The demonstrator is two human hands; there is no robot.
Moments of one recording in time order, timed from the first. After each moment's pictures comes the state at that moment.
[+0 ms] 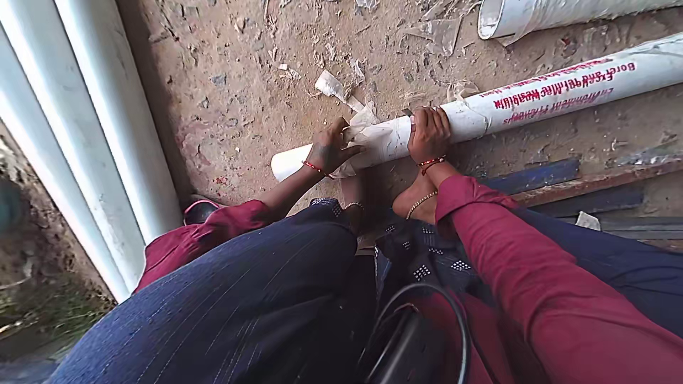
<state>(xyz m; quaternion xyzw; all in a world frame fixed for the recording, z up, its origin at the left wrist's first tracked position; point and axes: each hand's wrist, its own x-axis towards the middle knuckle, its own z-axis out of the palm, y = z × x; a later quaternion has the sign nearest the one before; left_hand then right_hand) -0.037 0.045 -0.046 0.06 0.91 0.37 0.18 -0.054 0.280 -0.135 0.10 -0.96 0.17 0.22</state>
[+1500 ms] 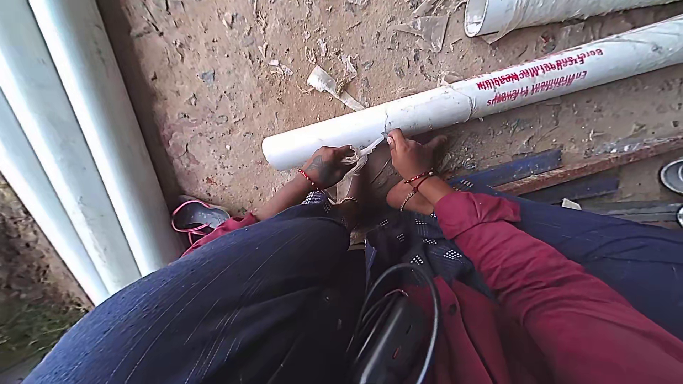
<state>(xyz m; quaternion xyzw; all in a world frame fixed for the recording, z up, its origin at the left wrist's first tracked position) -0.005 0.036 -0.038 0.20 0.87 0.36 0.27 0.021 0.263 -0.036 0.09 -0.95 0.26 -0.14</state>
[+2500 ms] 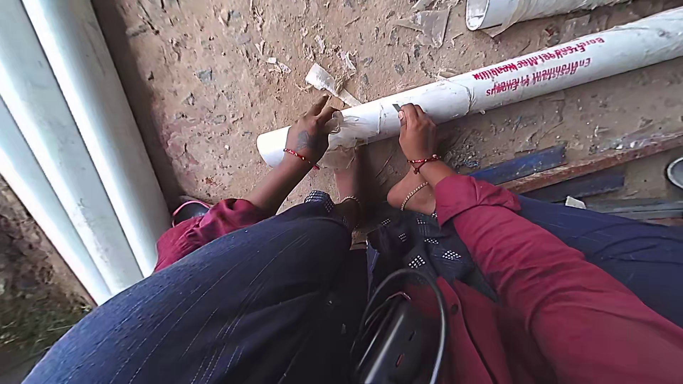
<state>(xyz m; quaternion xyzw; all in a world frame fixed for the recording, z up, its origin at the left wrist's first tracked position) -0.045 0.035 -0.027 0.08 0.96 0.22 0.18 -0.033 0.262 -0.015 0.01 -0.96 0.24 -0.18</state>
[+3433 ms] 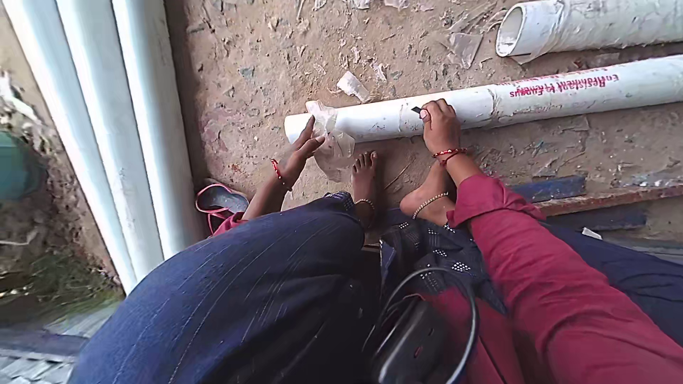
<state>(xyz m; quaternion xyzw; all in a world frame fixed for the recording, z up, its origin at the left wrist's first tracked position) 0.009 -0.035 -0.023 -0.15 0.76 0.59 0.23 -0.078 0.278 -0.079 0.07 -0.94 0.32 -0.09</state>
